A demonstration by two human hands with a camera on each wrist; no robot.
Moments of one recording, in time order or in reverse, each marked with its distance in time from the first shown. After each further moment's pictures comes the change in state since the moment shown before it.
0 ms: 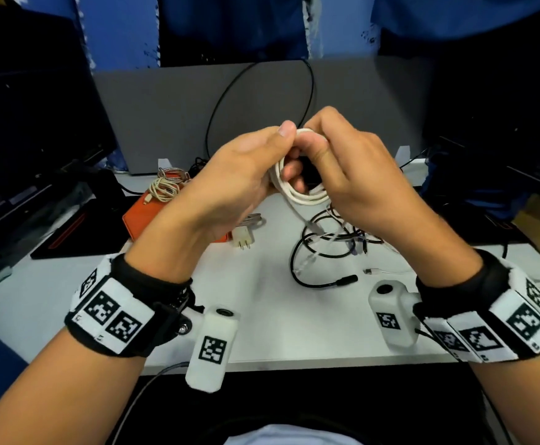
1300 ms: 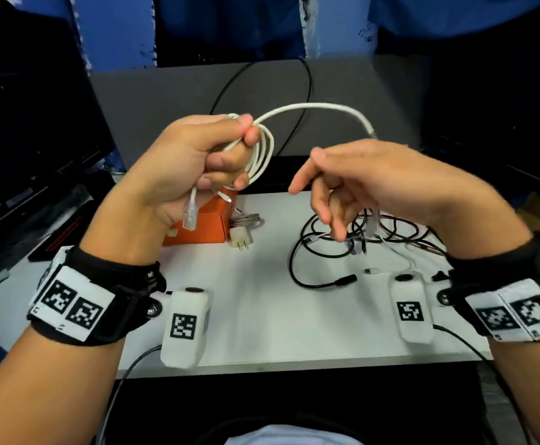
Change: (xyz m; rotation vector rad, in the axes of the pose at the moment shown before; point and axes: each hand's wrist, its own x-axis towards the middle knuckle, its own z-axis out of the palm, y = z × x) left_hand -0.002 0.016 -0.045 -0.111 -0.083 -0.078; right_hand 0.003 0.016 -0.037 0.531 -0.575 0.327
